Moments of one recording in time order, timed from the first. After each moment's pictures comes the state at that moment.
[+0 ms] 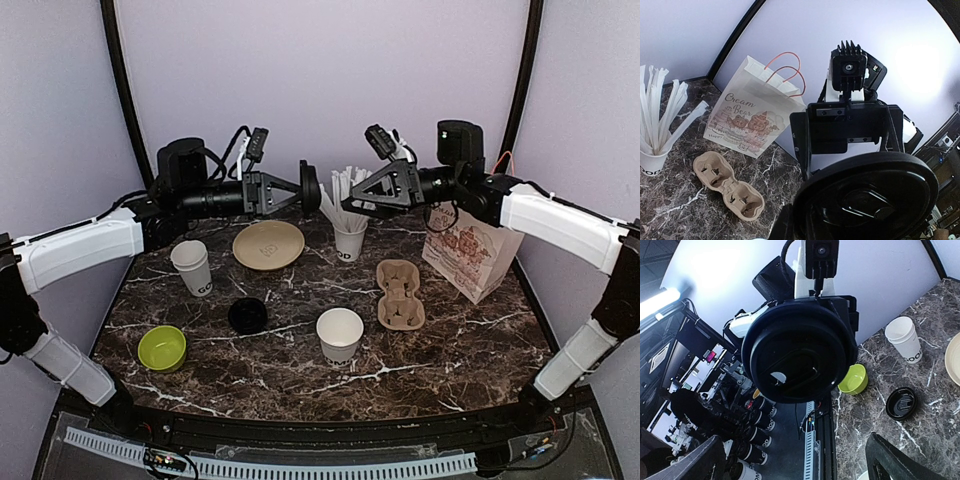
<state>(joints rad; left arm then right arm) -0.64 1.45 1.19 0.17 0.70 -0.64 0.60 1.54 1.36 -0.01 -1.18 0.60</state>
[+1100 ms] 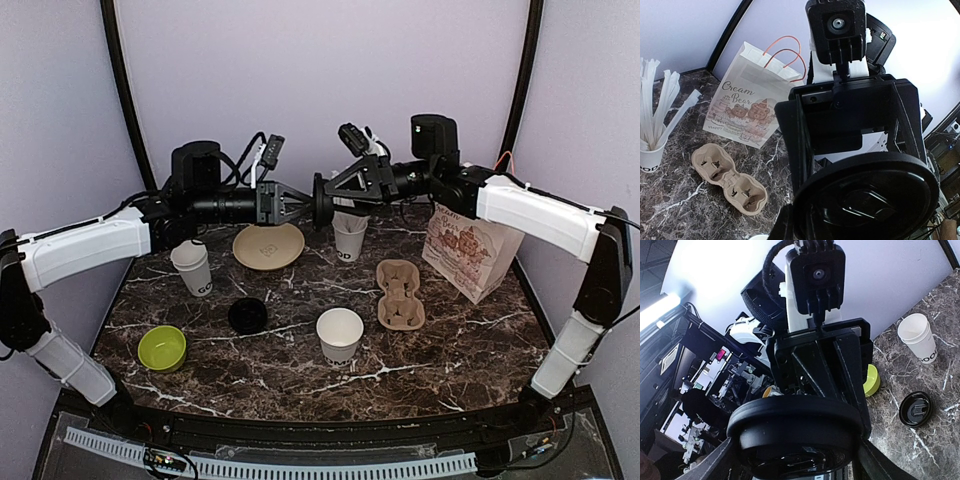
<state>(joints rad) -0.70 1.48 1.23 0.09 0.66 -0.55 0.67 1.67 1.51 -0.01 -1.17 0.68</state>
